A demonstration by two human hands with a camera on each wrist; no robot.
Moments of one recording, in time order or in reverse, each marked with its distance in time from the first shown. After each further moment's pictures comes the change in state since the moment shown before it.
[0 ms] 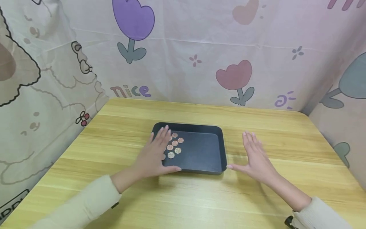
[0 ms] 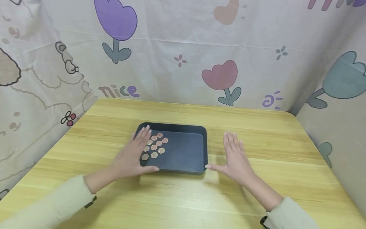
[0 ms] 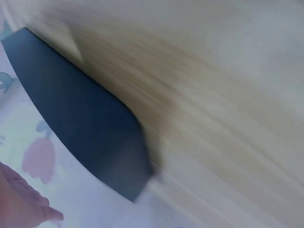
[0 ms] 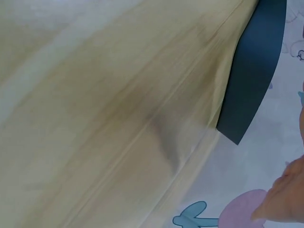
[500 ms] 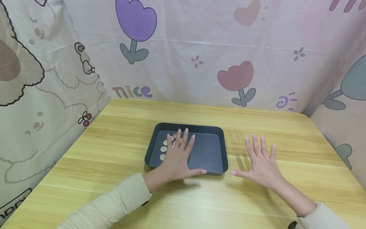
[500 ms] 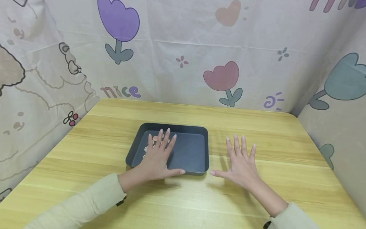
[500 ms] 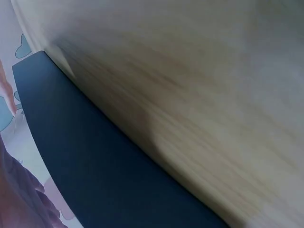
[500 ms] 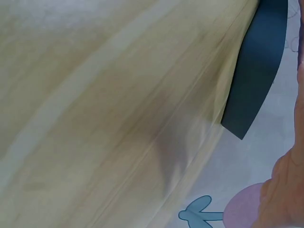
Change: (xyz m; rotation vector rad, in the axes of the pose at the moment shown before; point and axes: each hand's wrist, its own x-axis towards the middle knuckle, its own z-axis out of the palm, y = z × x) left_hand 0.030 0.053 0.031 0.058 -0.076 -0.052; right_hand -0.012 0.008 0.003 -0.221 -0.023 0.044
